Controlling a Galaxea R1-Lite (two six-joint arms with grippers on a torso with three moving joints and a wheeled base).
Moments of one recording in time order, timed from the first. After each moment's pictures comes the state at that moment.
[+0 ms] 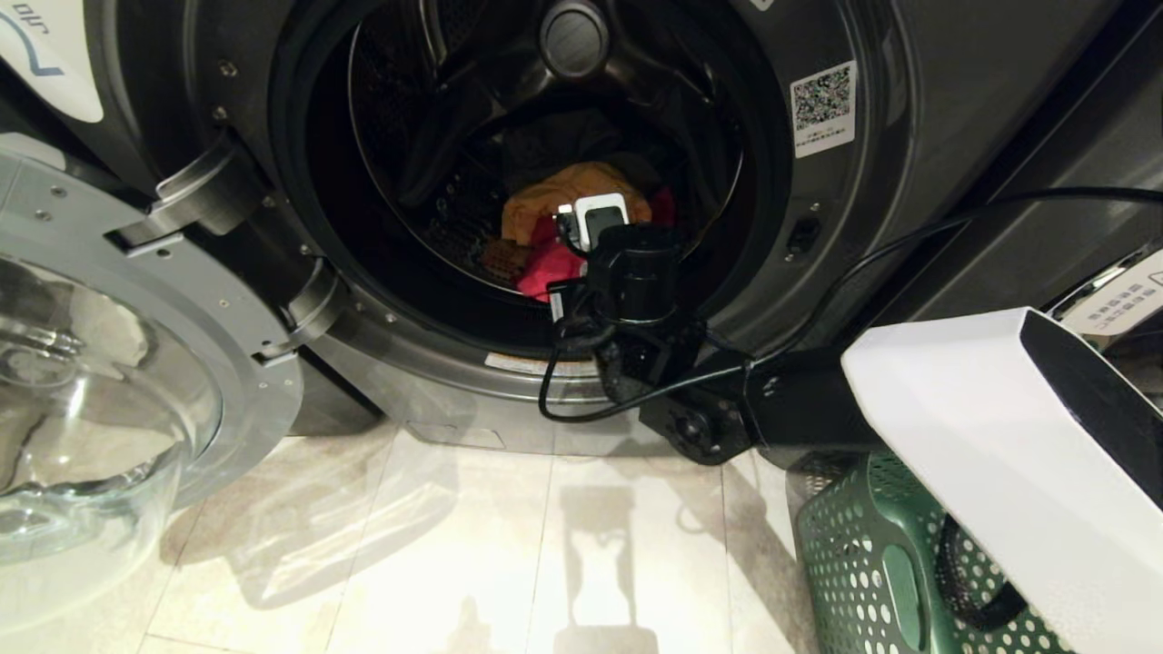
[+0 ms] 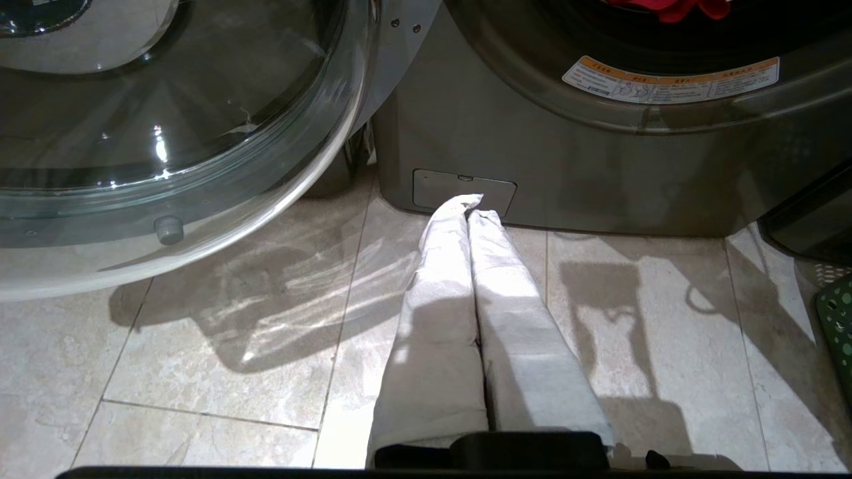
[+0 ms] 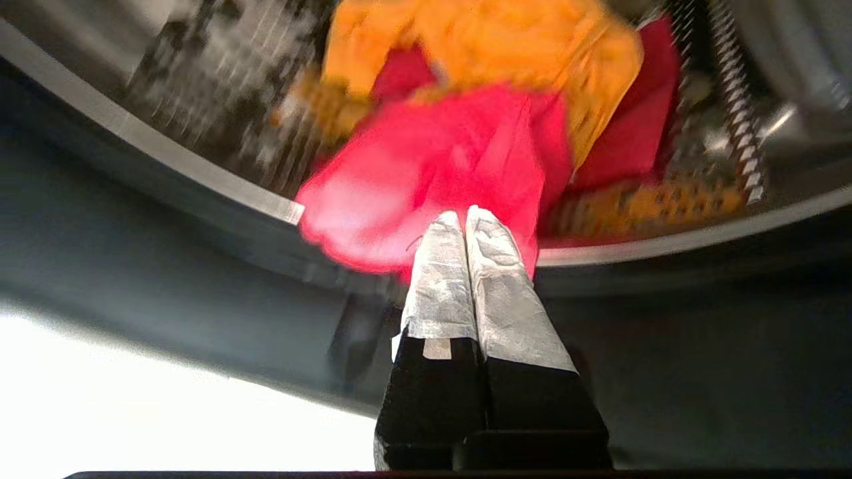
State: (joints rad) left arm 0.01 0.00 0.00 -0.11 0.01 -0.02; right arm 0.77 2.30 -1.77 -0.65 -0.60 -0.11
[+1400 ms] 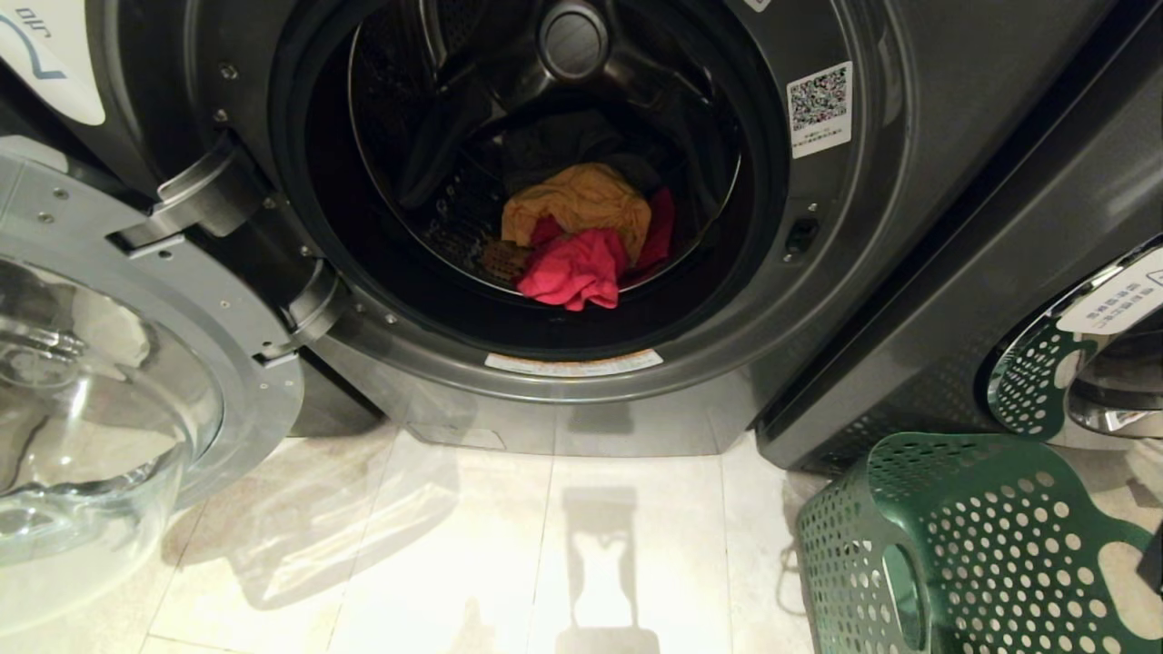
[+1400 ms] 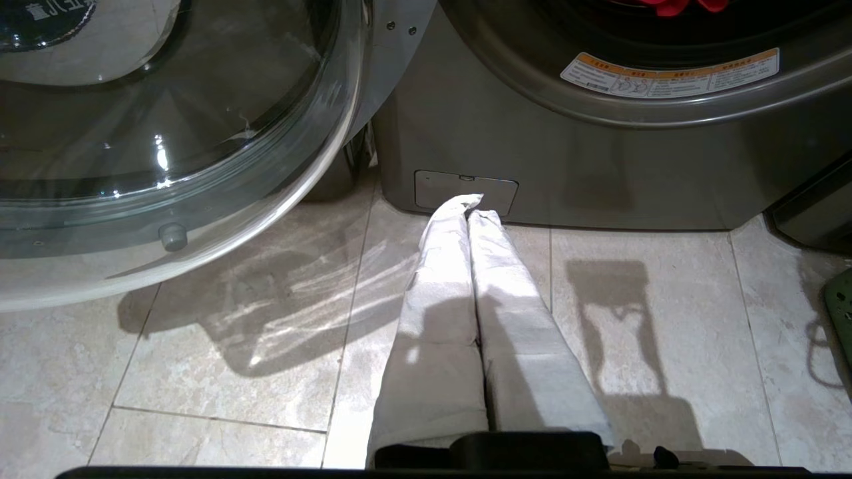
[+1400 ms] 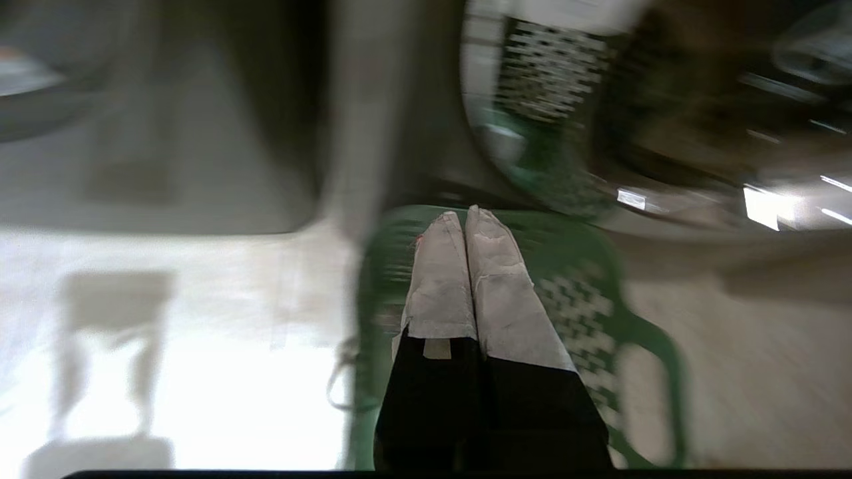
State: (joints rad) left arm 0.01 0.00 0.00 -0.11 0.00 0.00; right arm 0.37 0.88 -0.28 -0.56 -0.59 -0.09
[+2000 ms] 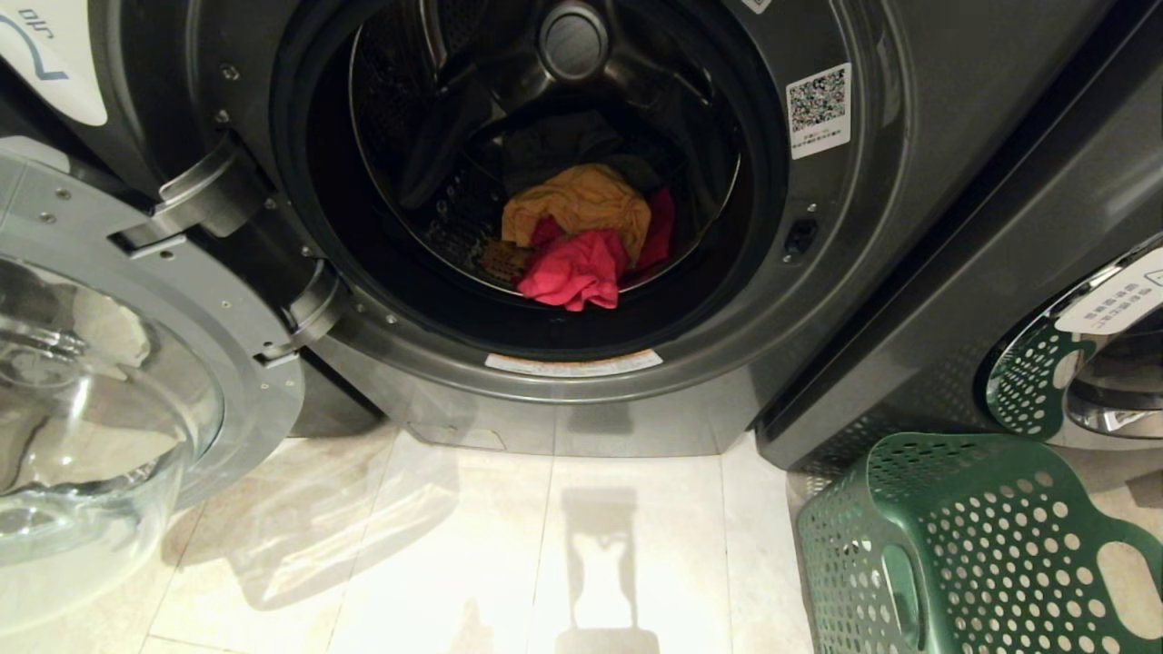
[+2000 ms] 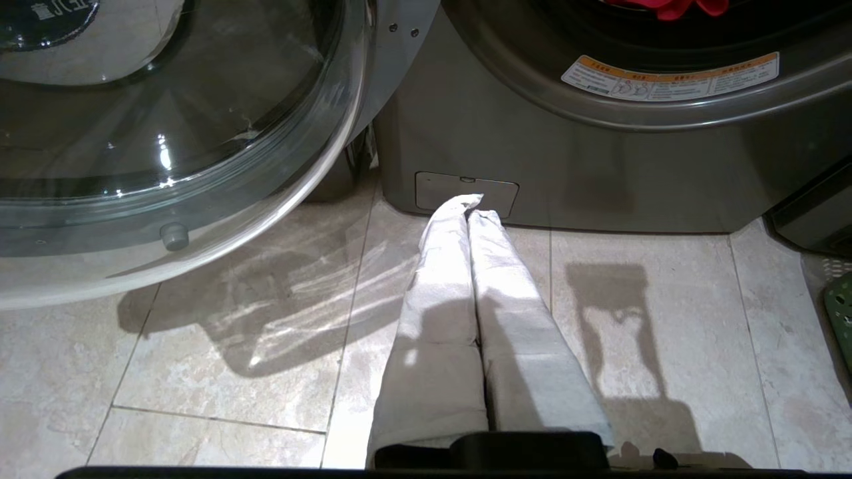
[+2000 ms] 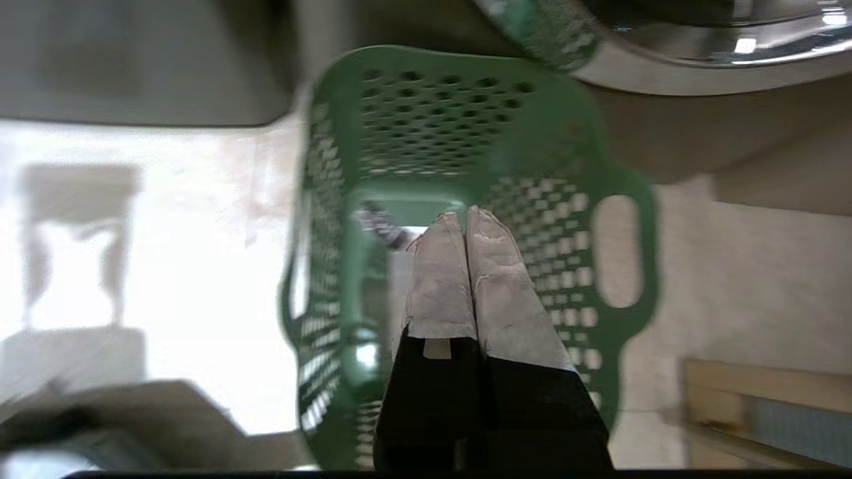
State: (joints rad) left arm 0.01 0.00 0.00 -0.11 0.01 0.00; right arm 0.09 0.41 -0.02 -0.26 -0.24 -0.08
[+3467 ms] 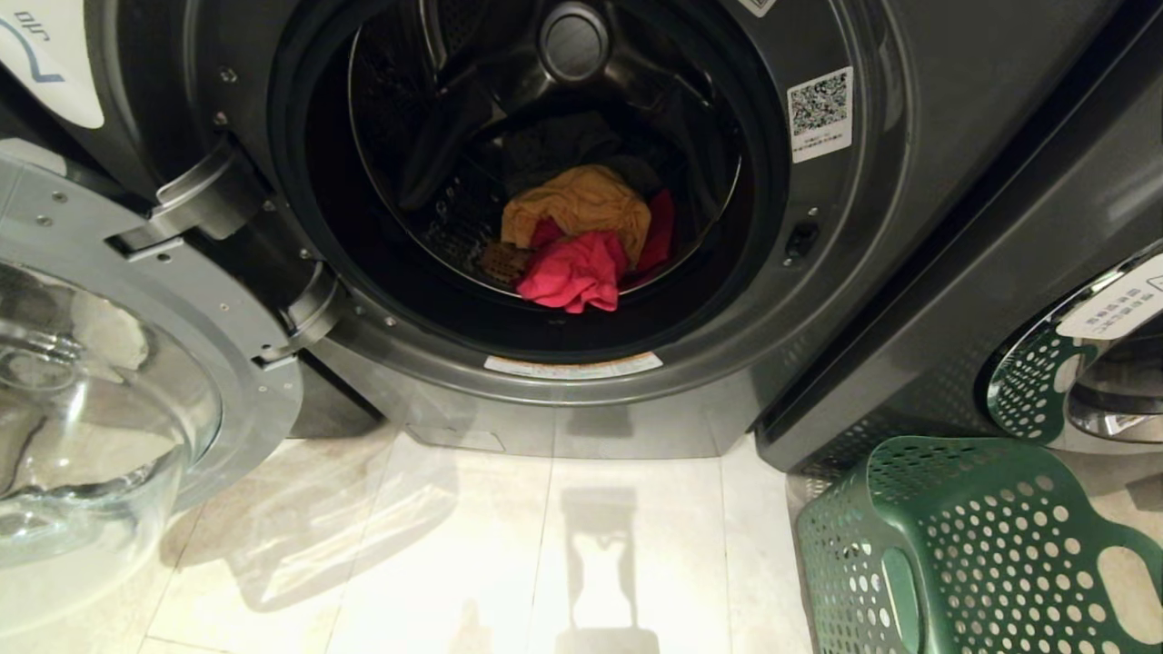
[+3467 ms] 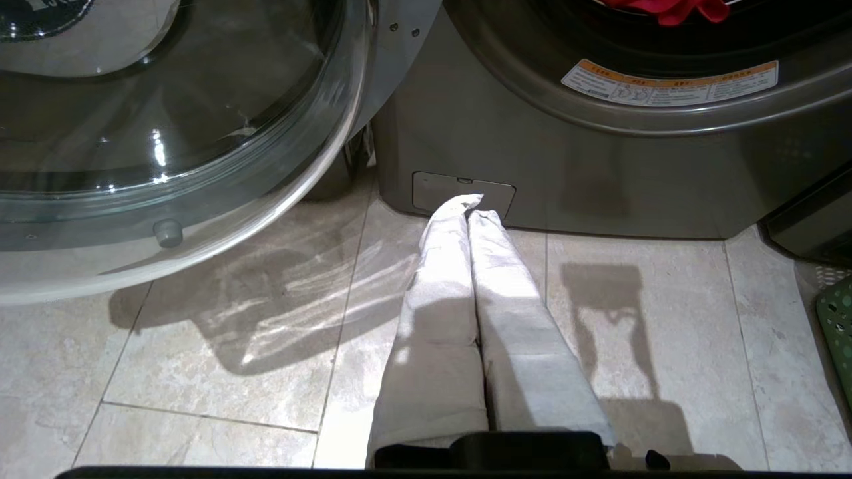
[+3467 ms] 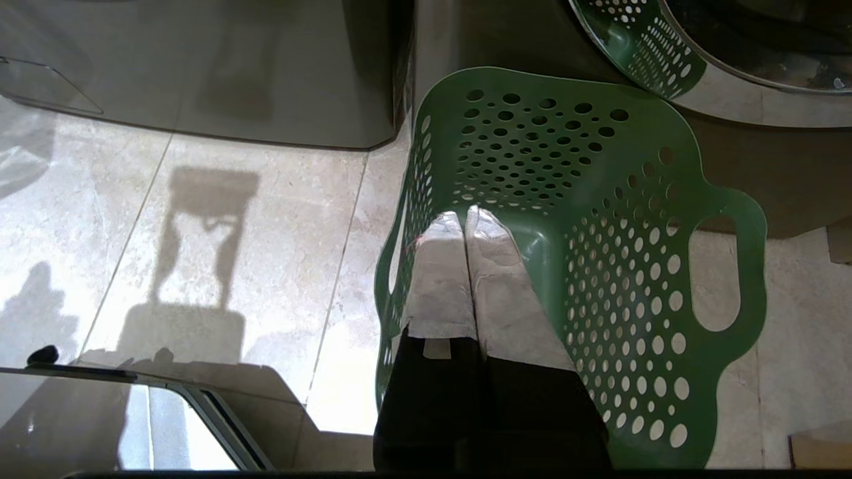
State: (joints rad) left arm 0.01 0.00 0.00 -0.11 0.01 -0.02; right arm 0.01 0.00 -0.02 0.05 0.02 -0.08
